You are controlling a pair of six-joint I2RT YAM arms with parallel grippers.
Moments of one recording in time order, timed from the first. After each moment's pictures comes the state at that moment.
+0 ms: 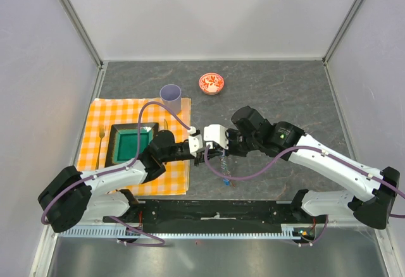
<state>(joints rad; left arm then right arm) -0.85 1.17 0.45 0.68 0.58 0.16 0.95 1.21 1.17 -0.77 -0.20 -0.59</state>
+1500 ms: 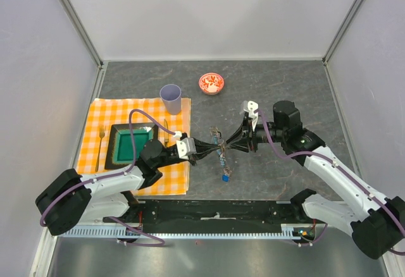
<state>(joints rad) -0.85 1.14 0.33 1.01 0.51 0.10 0.51 1.00 0.79 -0.19 -0.91 -0.11</state>
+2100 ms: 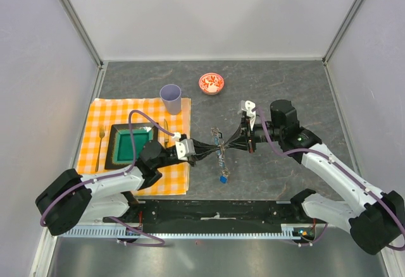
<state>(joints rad) -0.85 1.14 0.33 1.03 0.53 0.10 0.51 1.04 0.79 -0.17 -0.96 -0.09</state>
